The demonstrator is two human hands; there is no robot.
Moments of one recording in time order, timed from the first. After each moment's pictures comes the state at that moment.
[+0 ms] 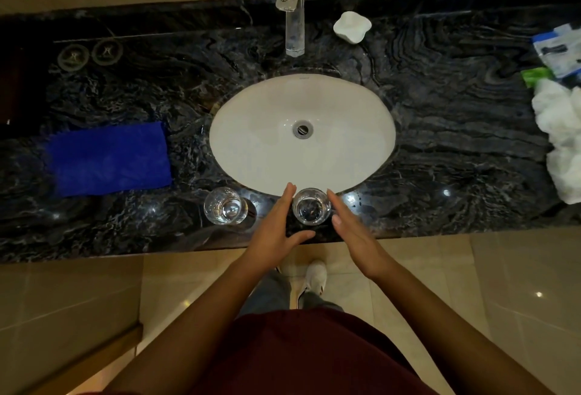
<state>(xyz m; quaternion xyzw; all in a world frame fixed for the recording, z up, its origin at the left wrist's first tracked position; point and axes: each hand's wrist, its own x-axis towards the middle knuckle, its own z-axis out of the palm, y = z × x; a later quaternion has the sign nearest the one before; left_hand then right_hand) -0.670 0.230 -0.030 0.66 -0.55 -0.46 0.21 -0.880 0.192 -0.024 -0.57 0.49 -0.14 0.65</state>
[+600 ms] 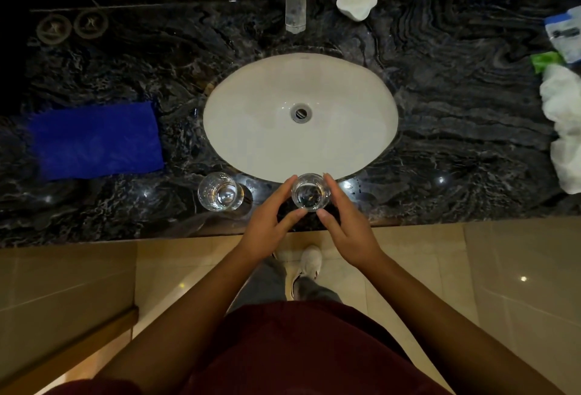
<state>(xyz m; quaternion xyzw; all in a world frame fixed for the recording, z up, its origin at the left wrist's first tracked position) -0.666 0.238 -0.048 0.63 -0.50 -0.51 0.31 -0.871 0.196 -0.048 -0.68 0.50 -0.17 0.51</state>
